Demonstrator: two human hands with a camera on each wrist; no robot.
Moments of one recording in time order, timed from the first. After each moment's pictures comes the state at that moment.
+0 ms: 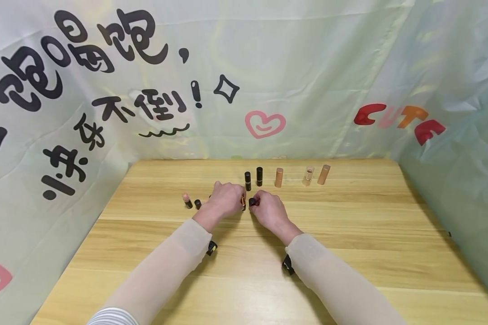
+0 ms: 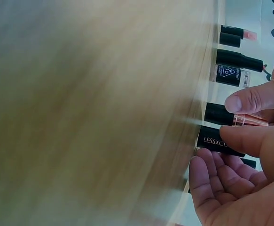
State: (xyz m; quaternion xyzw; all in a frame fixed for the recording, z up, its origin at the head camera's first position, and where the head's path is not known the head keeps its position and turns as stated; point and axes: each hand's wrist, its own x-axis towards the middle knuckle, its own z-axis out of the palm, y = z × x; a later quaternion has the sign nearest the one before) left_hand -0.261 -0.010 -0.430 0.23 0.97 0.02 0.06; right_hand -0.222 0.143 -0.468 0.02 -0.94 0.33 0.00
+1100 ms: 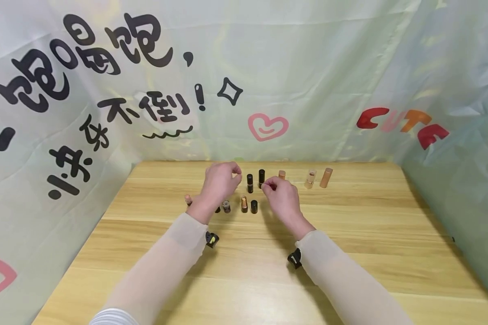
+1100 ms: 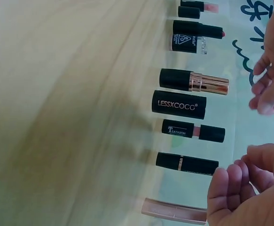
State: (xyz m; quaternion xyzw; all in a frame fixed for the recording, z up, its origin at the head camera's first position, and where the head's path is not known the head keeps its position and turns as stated) left_hand -0.271 -0.024 -0.391 0.16 0.96 0.20 -0.08; right_hand -0.227 0.165 -0.435 -0.01 -0.90 0.42 0.10
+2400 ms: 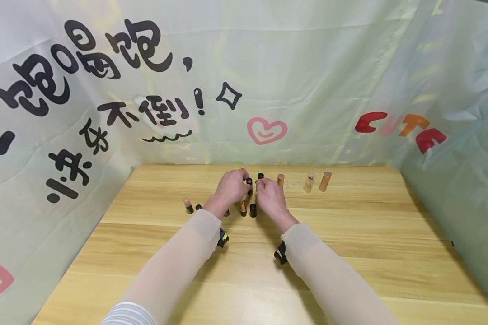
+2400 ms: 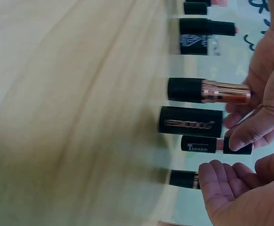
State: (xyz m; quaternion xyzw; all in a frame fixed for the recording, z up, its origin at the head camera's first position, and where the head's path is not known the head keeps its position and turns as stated) left_hand -0.300 0.006 -0.422 0.15 0.97 0.21 0.01; right_hand -0.257 0.147 -0.442 -0.02 -0.89 0.44 0.06
